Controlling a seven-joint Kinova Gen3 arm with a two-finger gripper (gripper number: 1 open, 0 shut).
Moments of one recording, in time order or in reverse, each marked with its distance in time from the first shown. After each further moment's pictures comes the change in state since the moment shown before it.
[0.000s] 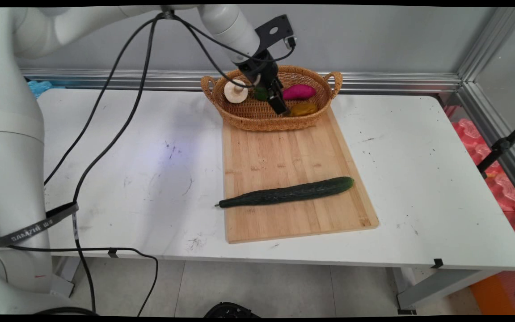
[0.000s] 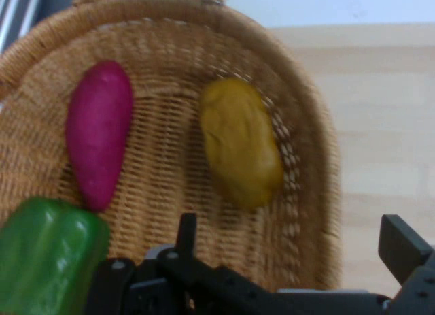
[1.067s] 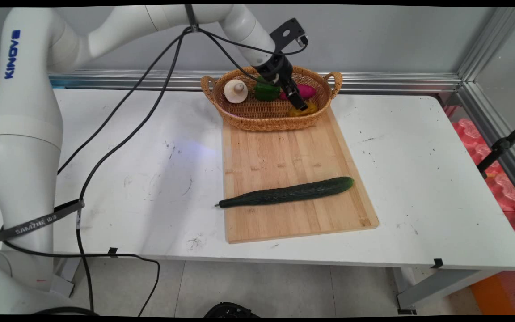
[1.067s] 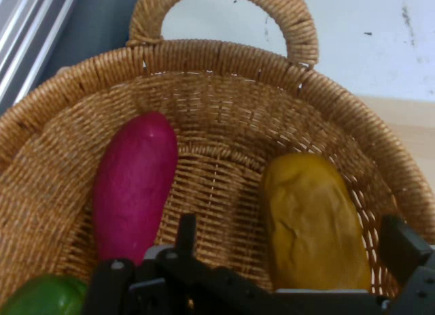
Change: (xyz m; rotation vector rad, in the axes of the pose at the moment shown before) arm 0.009 -0.042 0.064 -0.016 0.085 -0.120
